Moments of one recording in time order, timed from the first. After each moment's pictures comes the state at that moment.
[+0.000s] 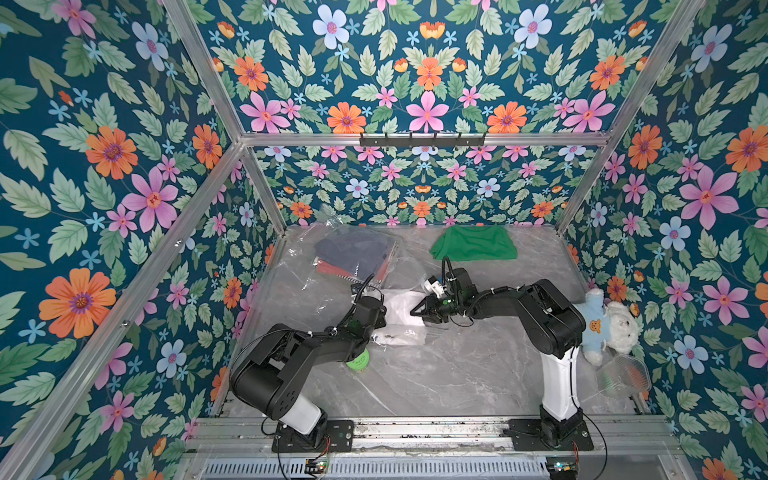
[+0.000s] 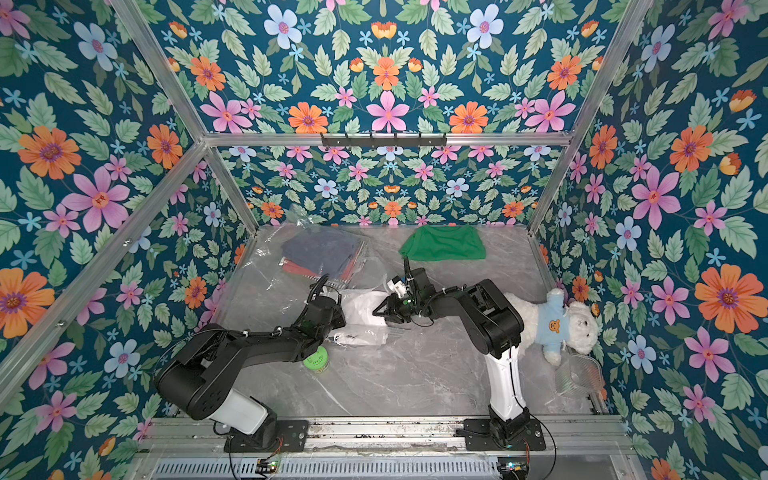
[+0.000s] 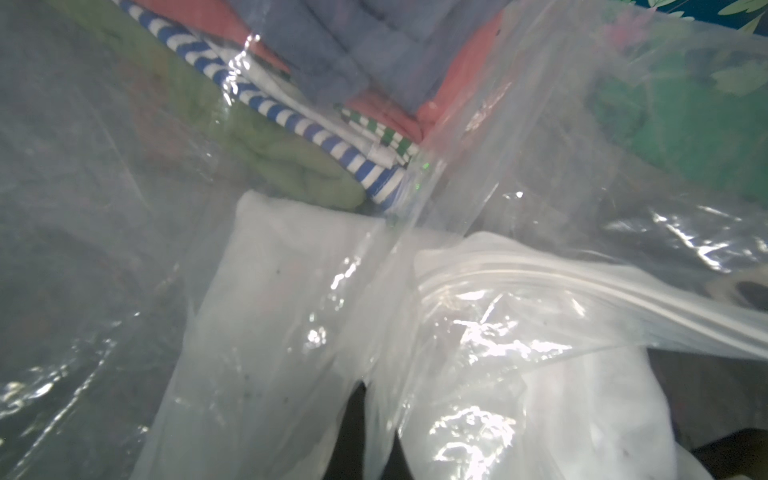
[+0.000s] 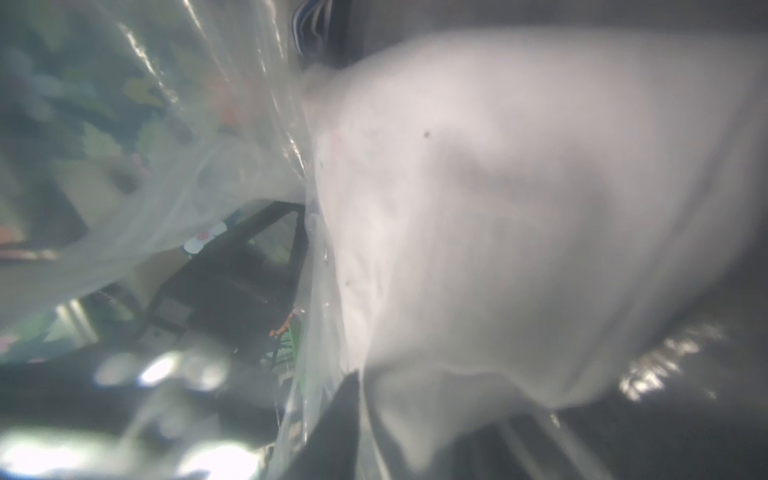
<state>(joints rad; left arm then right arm) -0.57 1.56 0.51 0.37 -0.33 -0.63 0.51 2.06 1.08 0.21 -0.87 0.83</state>
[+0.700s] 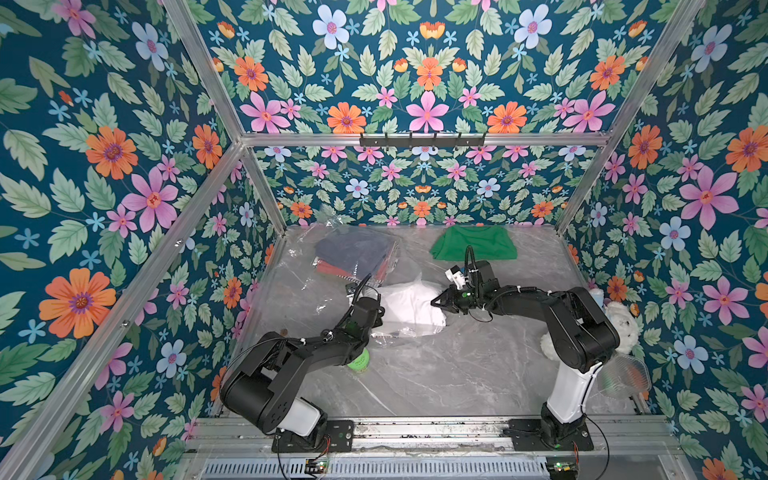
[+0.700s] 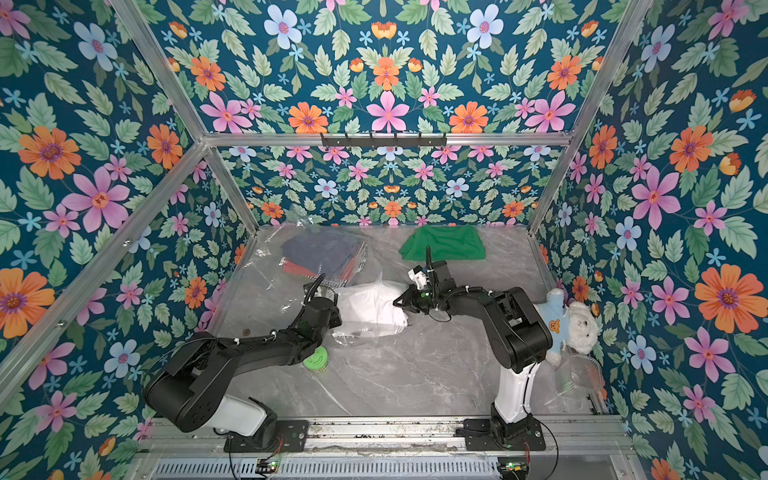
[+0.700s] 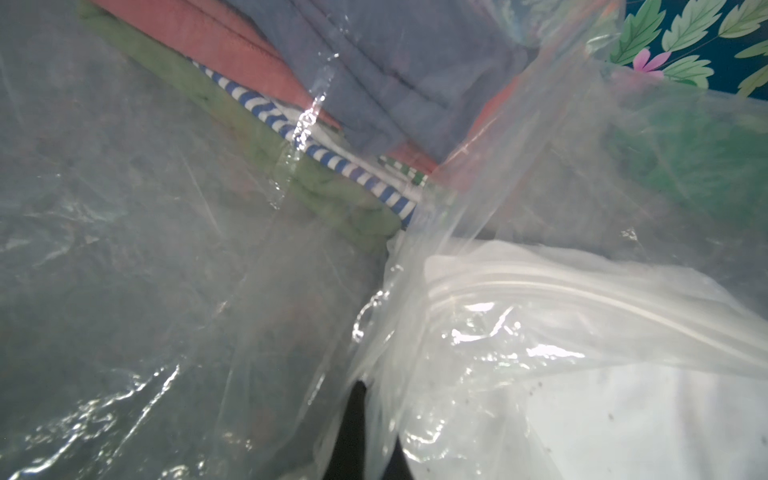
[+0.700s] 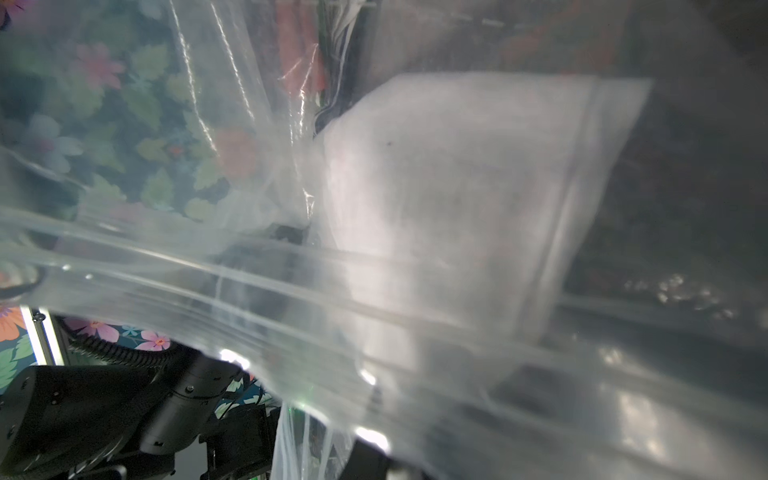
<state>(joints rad) -0.57 1.49 0.49 0.33 -0.44 -0.62 0.40 1.86 1.00 0.07 -0.76 0.73</state>
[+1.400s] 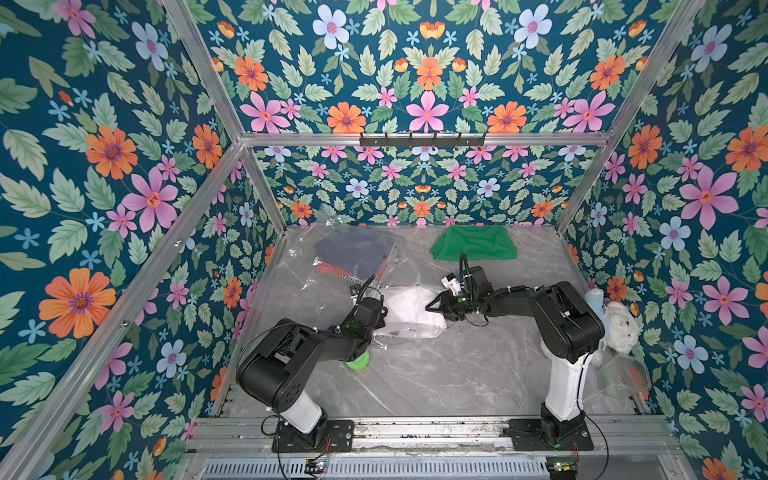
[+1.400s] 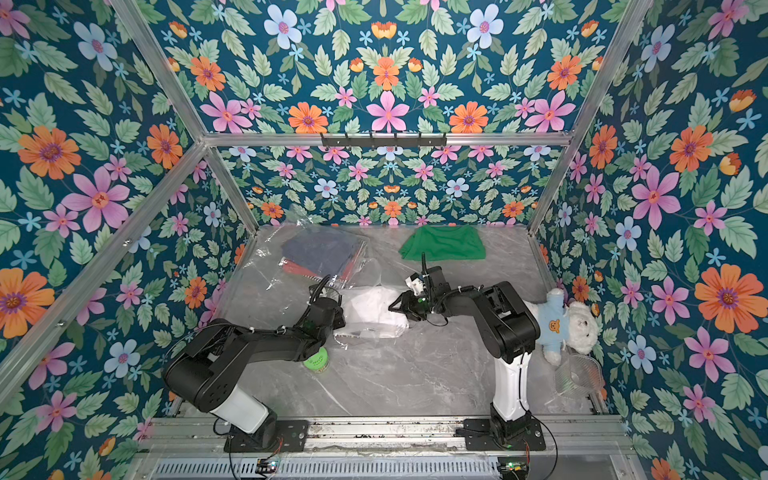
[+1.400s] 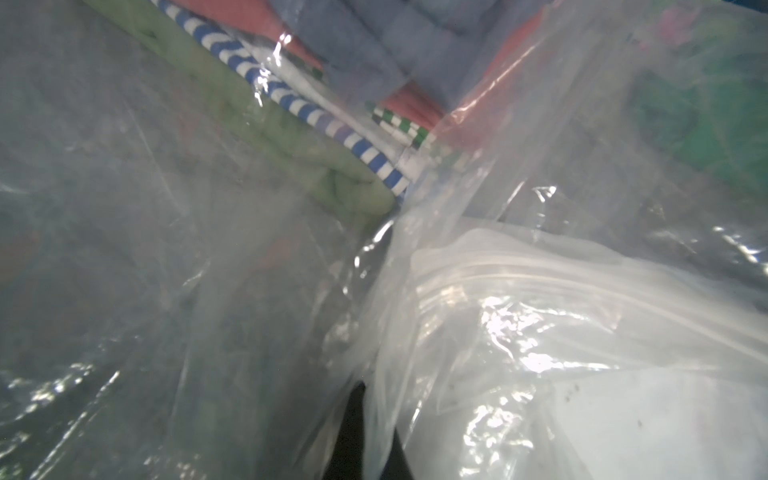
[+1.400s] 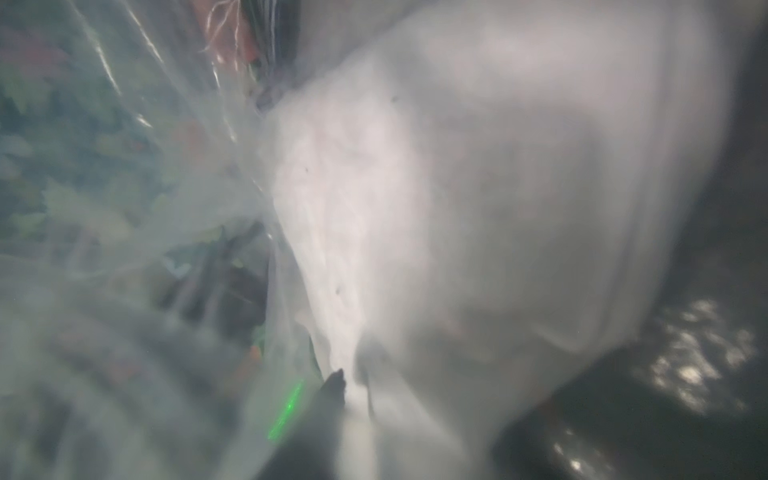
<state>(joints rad) -0.57 1.61 0.51 0.41 -0.39 -0.64 0.43 1.97 1.02 0.10 -0.78 0.74</state>
